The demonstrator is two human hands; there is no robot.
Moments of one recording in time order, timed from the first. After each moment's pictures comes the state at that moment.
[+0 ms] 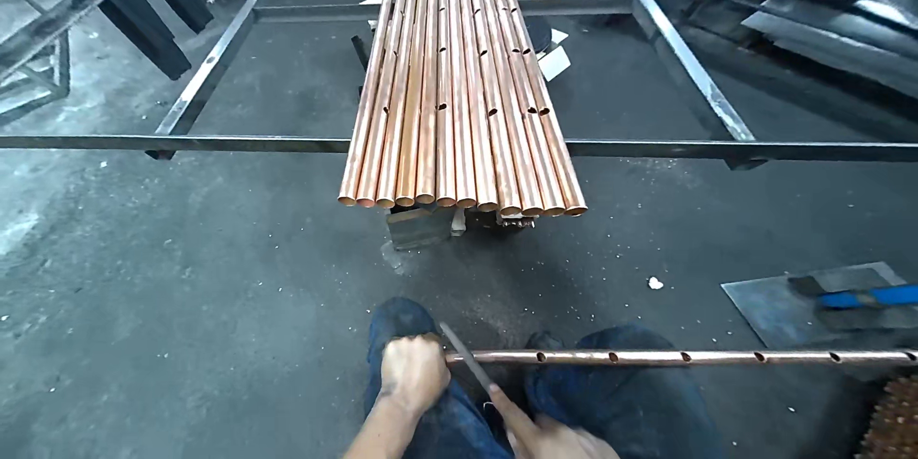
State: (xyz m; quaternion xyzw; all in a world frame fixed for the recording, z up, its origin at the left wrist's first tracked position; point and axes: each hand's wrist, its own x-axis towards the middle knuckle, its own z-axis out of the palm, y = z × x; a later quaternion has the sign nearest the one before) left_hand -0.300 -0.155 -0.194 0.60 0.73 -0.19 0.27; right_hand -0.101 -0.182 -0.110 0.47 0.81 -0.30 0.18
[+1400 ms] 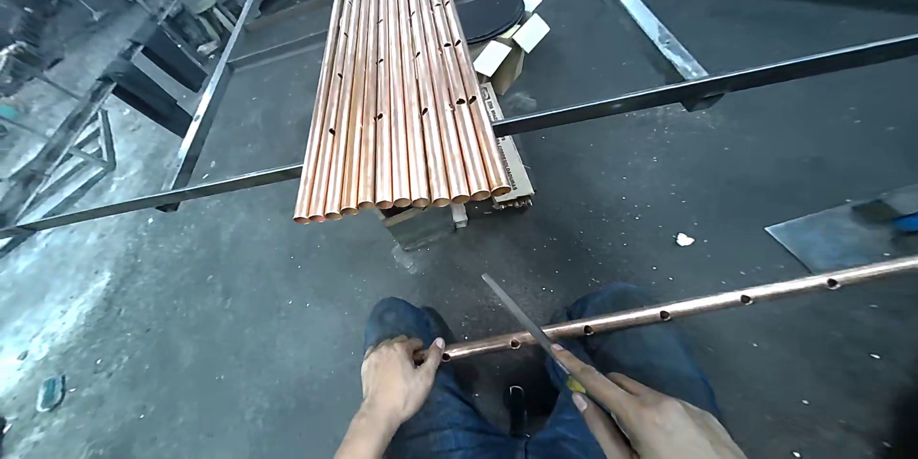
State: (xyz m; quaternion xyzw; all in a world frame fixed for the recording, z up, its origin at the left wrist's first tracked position) left_hand -0.311 -0.180 -0.183 0.55 0.77 -0.11 0.31; right_hand 0.007 -0.168 -0.113 0.52 0.80 -0.29 -0.01
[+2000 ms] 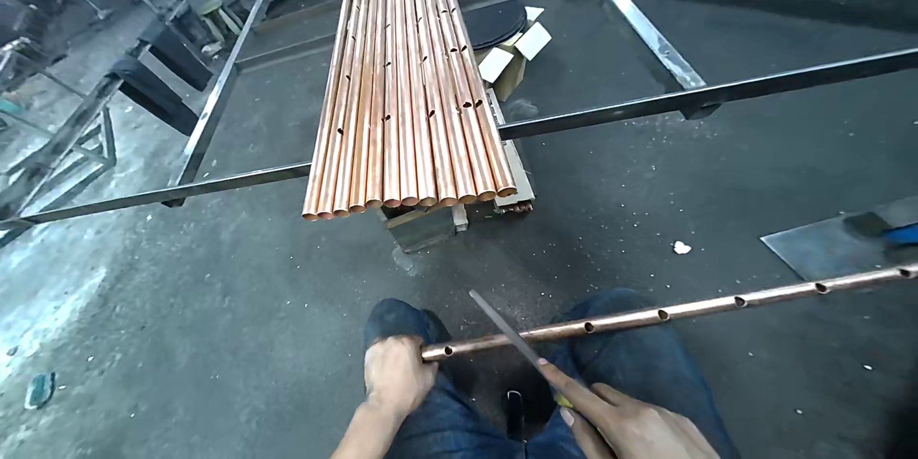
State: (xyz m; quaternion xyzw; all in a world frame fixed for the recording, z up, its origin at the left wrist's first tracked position) left_hand -0.302 -0.170 -0.176 0.57 0.76 -0.20 0.25; right_hand -0.002 -0.176 -0.118 0.49 0.82 -0.29 0.01
